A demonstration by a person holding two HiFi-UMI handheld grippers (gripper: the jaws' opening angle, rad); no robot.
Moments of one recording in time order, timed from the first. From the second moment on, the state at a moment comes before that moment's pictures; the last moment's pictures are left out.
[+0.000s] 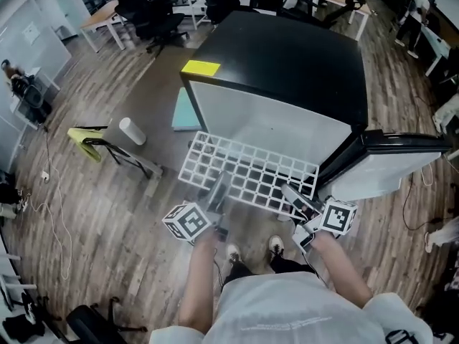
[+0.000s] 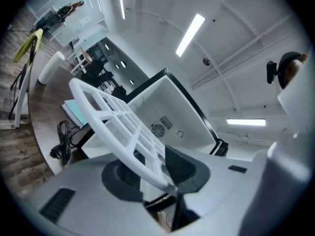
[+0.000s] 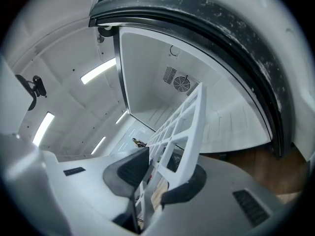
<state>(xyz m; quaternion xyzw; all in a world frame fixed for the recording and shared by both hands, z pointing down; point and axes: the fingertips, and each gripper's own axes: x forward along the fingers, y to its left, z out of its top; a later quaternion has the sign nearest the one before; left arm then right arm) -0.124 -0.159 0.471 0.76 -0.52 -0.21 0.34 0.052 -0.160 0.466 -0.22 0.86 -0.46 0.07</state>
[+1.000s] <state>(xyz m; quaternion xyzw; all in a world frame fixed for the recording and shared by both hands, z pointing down) -0.110 -0.211 0.522 0.77 -0.46 -0.19 0.41 0.061 -0.192 0.499 -0.29 0.83 -0.47 0.07</state>
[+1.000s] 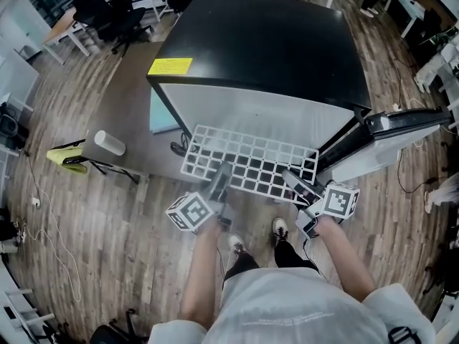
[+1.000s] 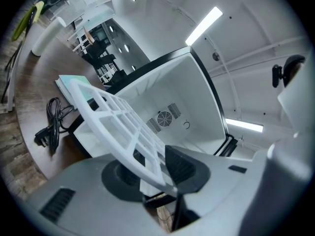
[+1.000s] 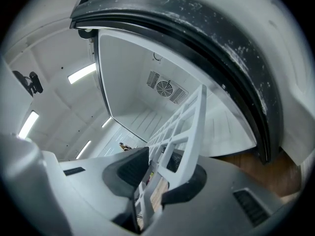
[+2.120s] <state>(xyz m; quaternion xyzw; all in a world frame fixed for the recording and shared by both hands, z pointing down) -0.111 -0.223 0.525 0.78 -0.45 -0.16 0.41 0.065 -0.214 0.521 -0.30 0.81 -0.50 0.10</state>
